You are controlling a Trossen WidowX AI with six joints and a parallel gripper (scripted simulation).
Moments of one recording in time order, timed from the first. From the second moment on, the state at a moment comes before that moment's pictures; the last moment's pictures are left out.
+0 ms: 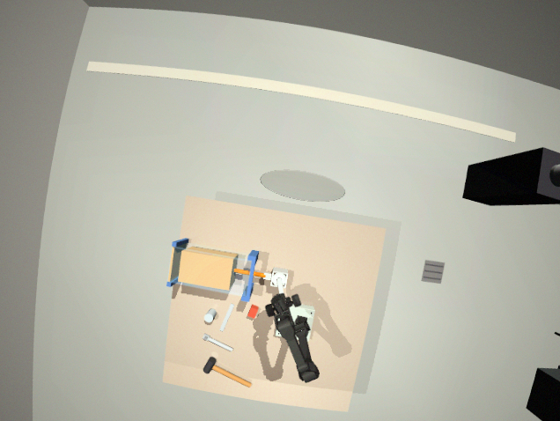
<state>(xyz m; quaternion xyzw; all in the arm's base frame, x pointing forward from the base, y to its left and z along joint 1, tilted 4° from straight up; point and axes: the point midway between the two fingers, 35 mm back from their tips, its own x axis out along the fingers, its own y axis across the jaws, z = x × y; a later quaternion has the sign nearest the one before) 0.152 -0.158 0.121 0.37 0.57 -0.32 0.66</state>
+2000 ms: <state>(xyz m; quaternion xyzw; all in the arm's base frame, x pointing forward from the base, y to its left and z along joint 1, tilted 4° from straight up) 0.124 -0.180 0.114 0.37 0.58 -0.33 0.65</state>
